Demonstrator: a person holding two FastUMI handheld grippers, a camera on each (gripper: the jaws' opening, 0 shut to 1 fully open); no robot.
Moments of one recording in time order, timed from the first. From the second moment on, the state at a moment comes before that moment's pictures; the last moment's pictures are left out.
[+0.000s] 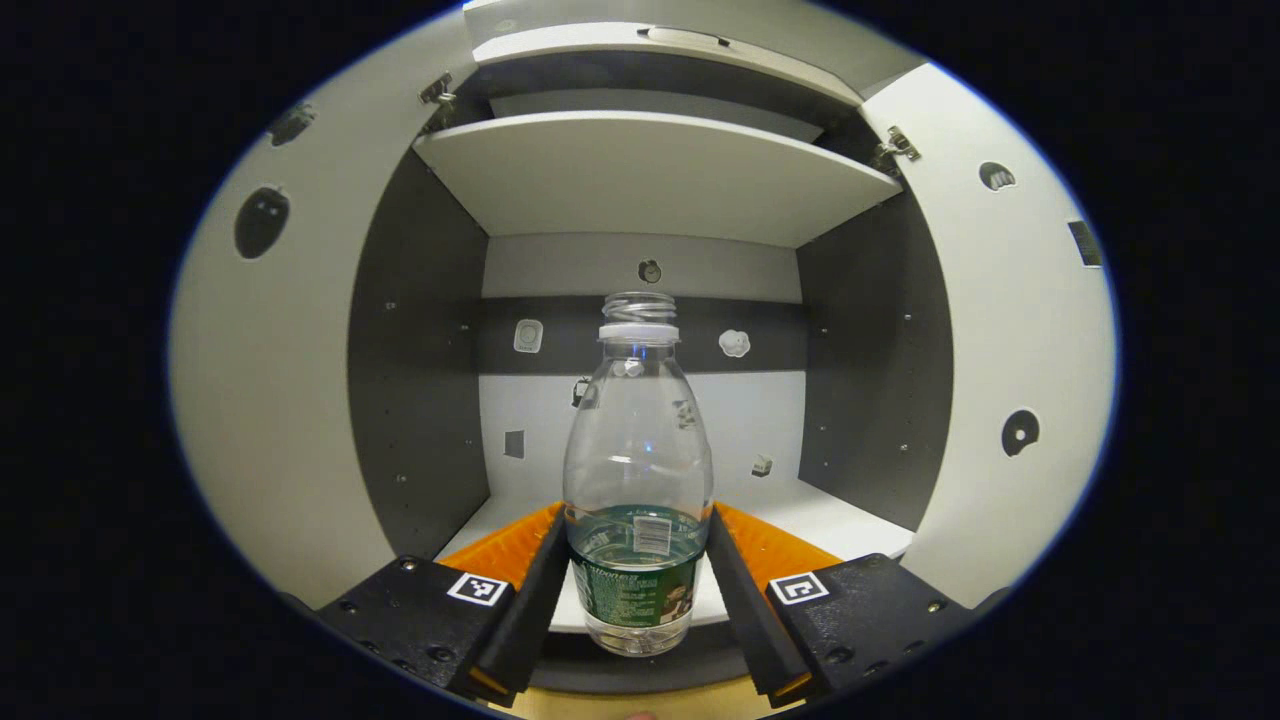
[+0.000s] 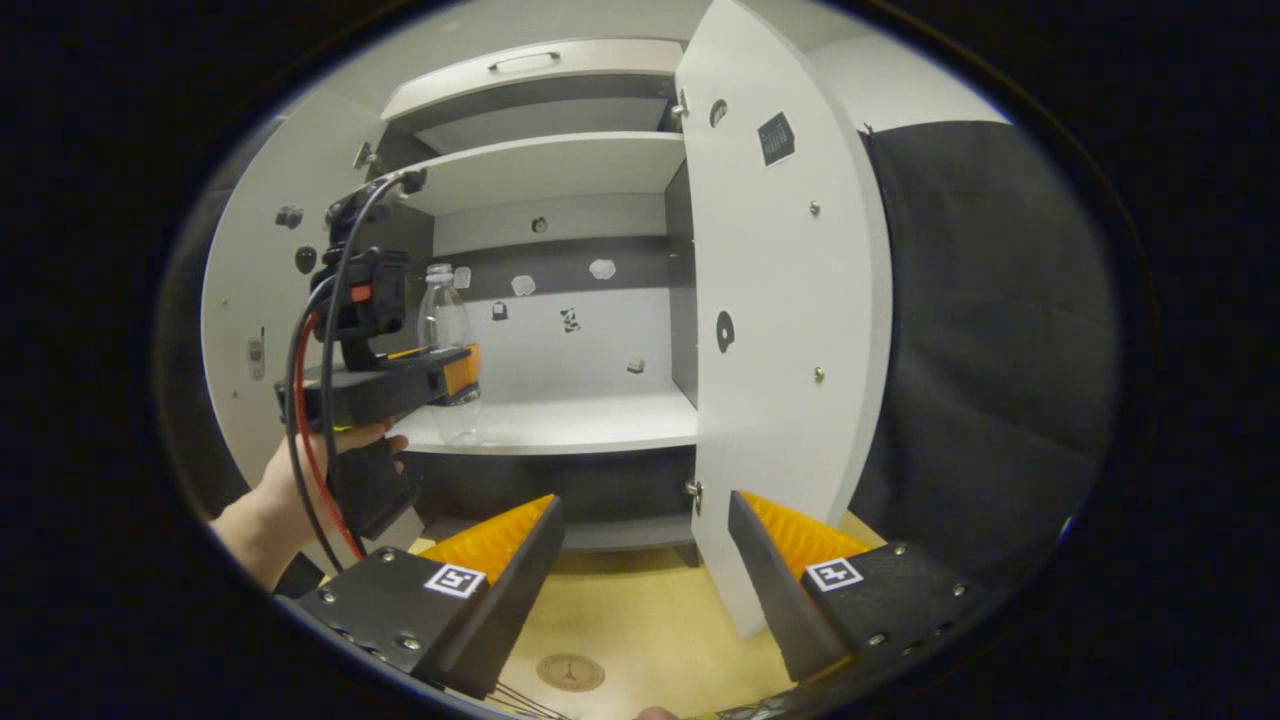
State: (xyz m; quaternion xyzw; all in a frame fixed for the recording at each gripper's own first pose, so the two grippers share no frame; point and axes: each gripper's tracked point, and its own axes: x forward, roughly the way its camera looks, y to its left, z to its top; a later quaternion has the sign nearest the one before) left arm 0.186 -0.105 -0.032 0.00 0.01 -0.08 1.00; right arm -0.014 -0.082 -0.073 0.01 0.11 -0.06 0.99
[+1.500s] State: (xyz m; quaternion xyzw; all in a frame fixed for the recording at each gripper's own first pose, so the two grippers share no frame) left arm -0.043 -0.181 -0.326 0.00 0.12 -0.13 0.98; right arm -0.116 -0.146 -0.201 -0.02 0.22 -0.07 0.97
